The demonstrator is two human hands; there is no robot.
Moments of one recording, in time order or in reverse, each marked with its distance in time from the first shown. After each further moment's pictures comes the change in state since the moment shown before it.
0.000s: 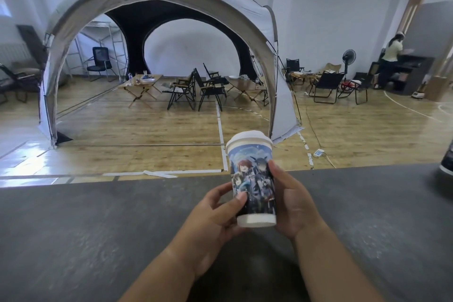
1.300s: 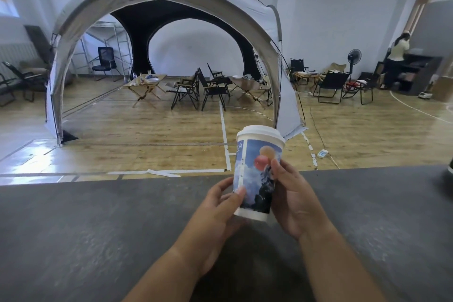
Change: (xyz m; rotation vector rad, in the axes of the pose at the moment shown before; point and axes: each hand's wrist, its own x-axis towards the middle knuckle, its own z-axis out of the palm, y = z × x) left_hand 0.003 -0.003 -0.001 0.092 0.033 0.071; right_hand -0.001 -0.002 0.002 -0.071 0.069 -0.198
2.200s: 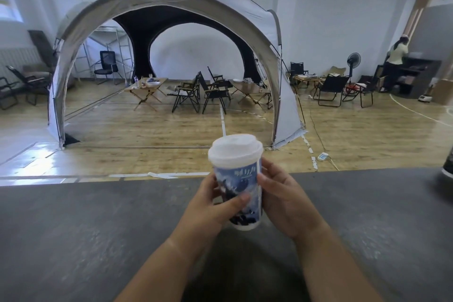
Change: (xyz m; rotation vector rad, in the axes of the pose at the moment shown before) left_hand 0.000 0.004 -0.008 0.312 0.072 0.225; right_hand 0.001 0.004 -0.009 -0.066 -0.295 0.024
